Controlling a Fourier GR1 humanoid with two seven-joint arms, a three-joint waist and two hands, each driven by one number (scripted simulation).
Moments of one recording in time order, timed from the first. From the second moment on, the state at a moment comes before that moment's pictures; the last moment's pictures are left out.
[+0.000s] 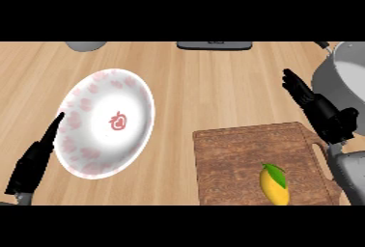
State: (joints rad) left arm 0.00 0.59 -0.24 -1.33 0.20 0.20 -0.17; right arm -0.31 -0.48 0.15 -1.33 -0.18 0.11 -0.06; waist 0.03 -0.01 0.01
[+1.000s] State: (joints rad) left arm 0.01 0.33 -0.19 -1.59 0.29 0.39 -0.21; right arm 0.34 -0.43 -0.22 -1.85 -0.18 0.05 -0.93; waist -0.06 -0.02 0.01
